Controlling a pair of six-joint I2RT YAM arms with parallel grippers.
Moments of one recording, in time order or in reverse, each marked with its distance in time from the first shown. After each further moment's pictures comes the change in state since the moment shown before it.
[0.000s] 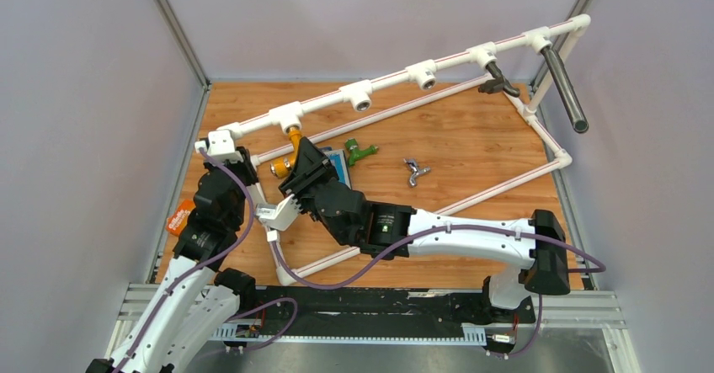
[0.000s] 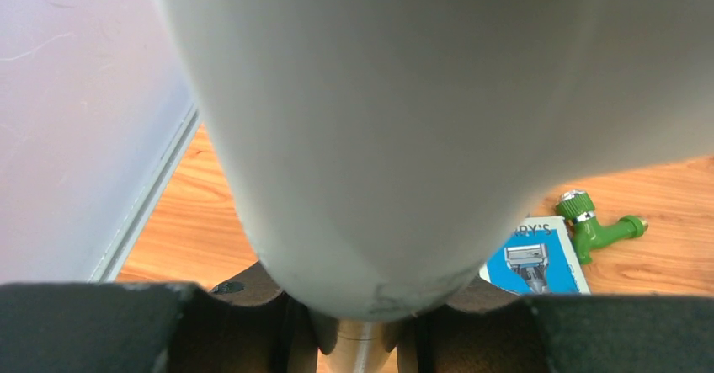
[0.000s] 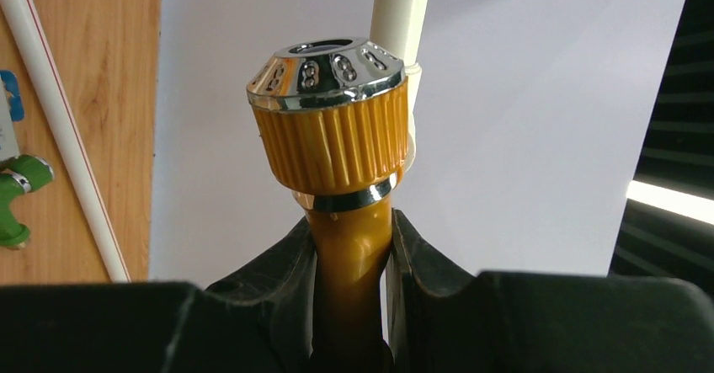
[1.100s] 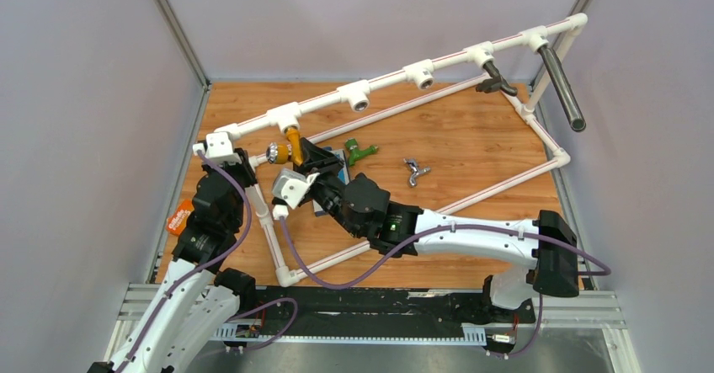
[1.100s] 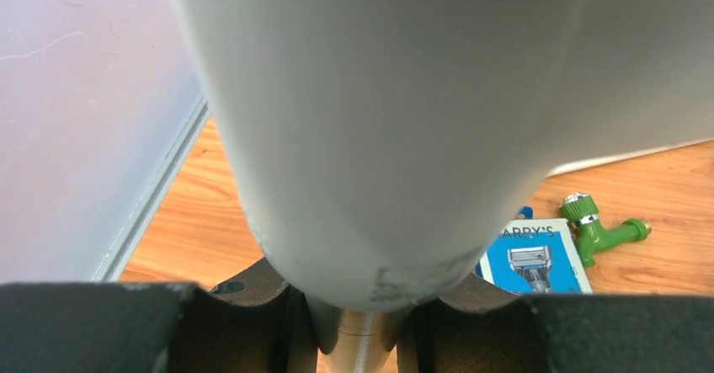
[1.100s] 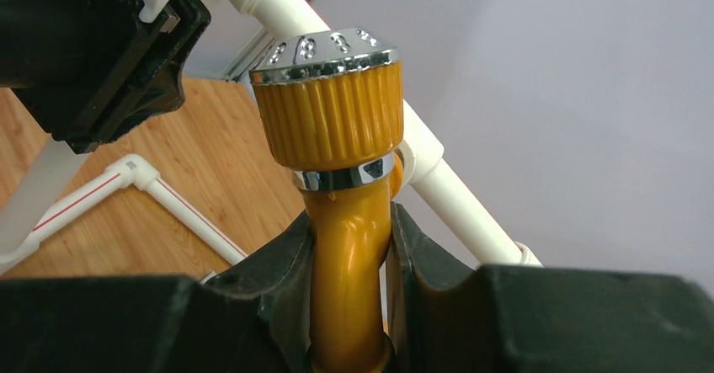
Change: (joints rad) left arm 0.000 -0.023 -0.011 -0.002 -0.011 0.000; right arm -0.050 -0.045 -0.124 0.312 -0.179 0.726
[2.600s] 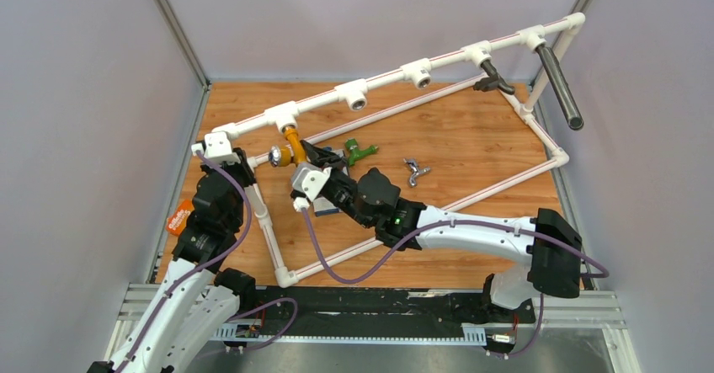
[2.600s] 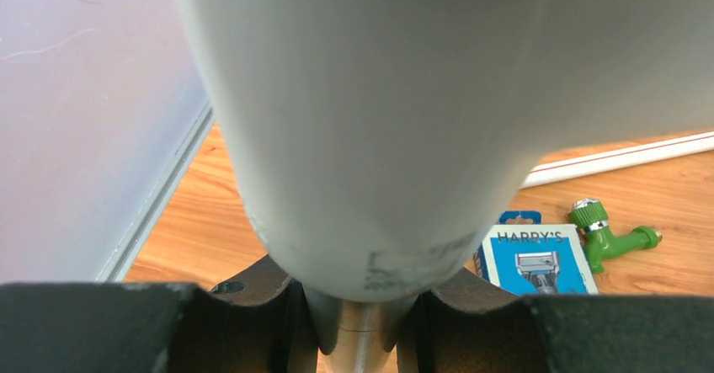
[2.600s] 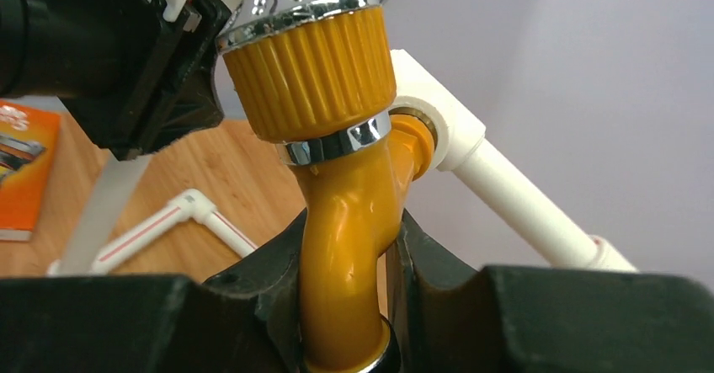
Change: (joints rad) left arm -0.001 0.003 0.000 0.001 -0.025 -0.002; right arm -0.093 -0.026 -0.161 0.208 -0.232 0.116
